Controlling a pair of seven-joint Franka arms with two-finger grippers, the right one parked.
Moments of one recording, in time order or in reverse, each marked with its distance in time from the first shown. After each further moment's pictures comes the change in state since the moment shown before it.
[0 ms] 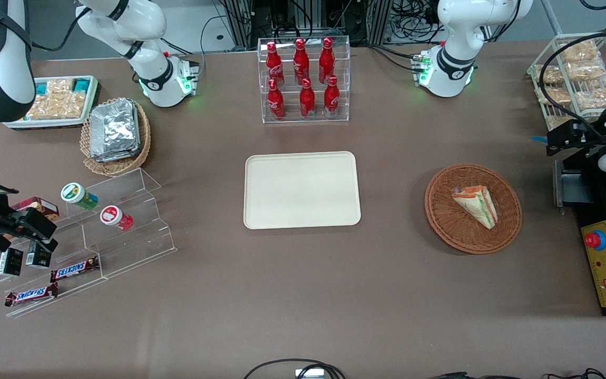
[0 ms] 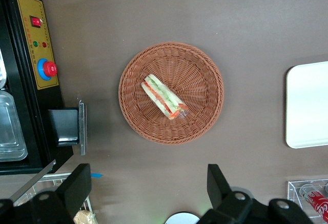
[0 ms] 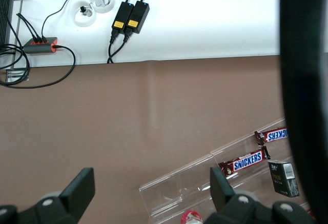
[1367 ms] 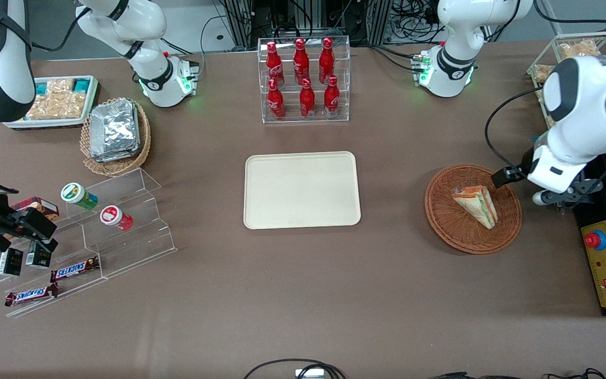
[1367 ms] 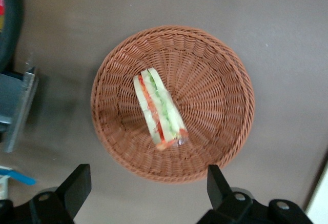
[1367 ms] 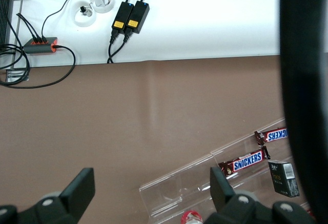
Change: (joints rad) arm 0.000 -0.109 0.002 -0.707 0.000 0.635 -0.411
